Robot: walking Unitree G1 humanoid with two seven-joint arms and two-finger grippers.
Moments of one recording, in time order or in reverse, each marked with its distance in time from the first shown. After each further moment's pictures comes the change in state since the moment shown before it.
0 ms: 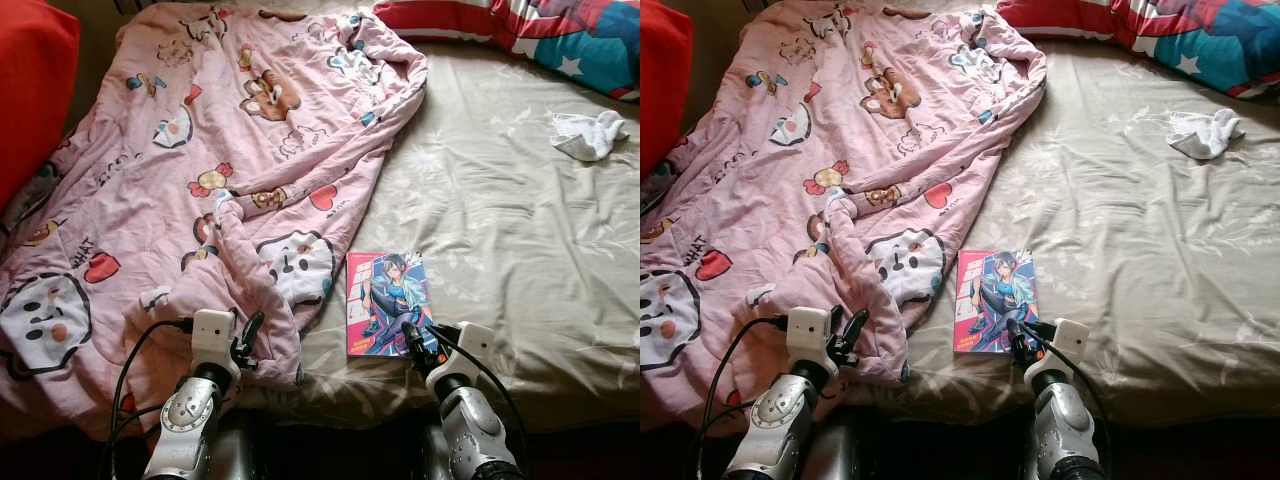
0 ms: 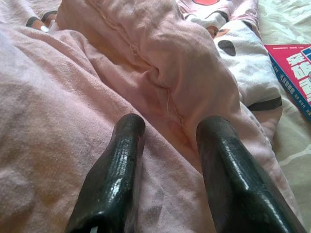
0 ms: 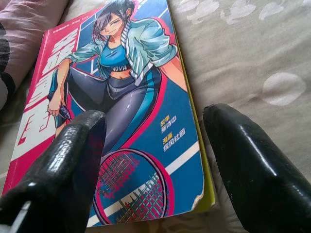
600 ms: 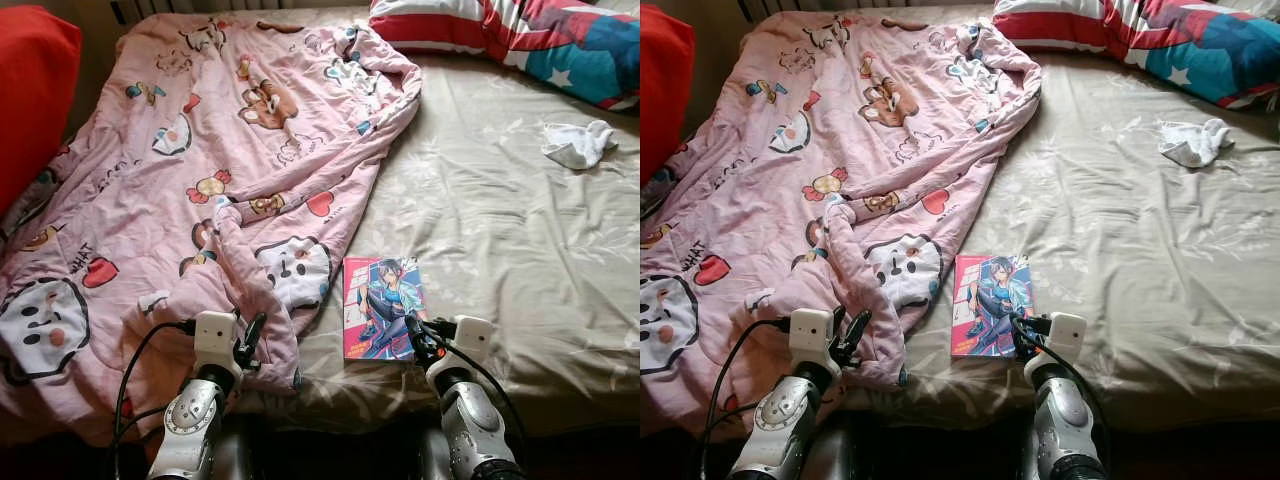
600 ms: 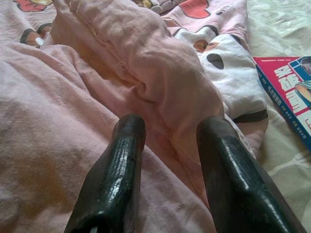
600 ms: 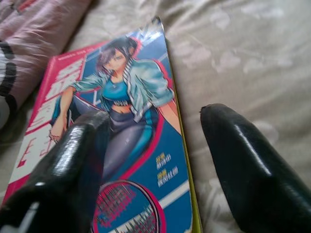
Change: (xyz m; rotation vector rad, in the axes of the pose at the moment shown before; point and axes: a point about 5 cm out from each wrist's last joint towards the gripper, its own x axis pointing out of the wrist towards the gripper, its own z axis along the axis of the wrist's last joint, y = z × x) left arm 0.001 -0.004 -0.001 -0.010 -0.012 -0.002; right arm 0.001 0.001 0.009 -0.083 -0.061 -0.021
